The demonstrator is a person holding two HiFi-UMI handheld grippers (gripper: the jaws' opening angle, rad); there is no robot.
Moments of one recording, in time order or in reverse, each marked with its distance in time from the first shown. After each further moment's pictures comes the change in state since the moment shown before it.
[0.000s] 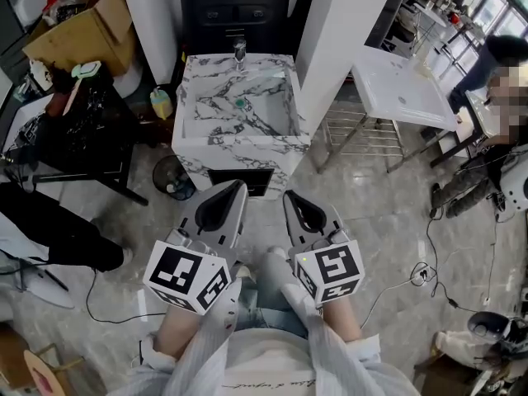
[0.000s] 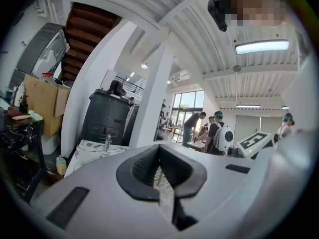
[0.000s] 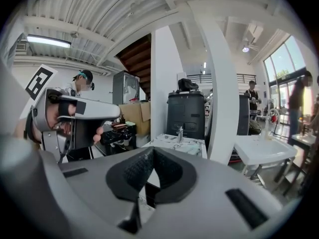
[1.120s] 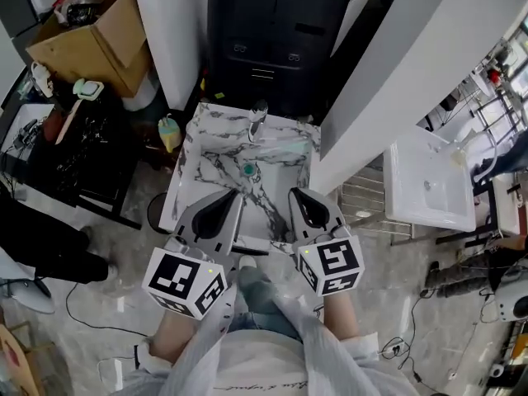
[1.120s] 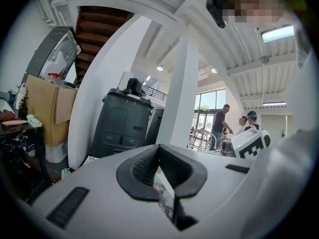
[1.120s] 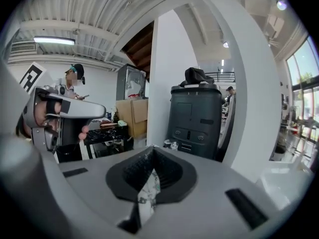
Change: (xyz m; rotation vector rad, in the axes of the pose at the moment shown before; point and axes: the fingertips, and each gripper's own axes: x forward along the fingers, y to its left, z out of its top) left arm 0.210 0.164 0.059 -0.025 -0.038 0.222; right arm 0.257 -0.165 0.081 -0.108 0.023 0.163
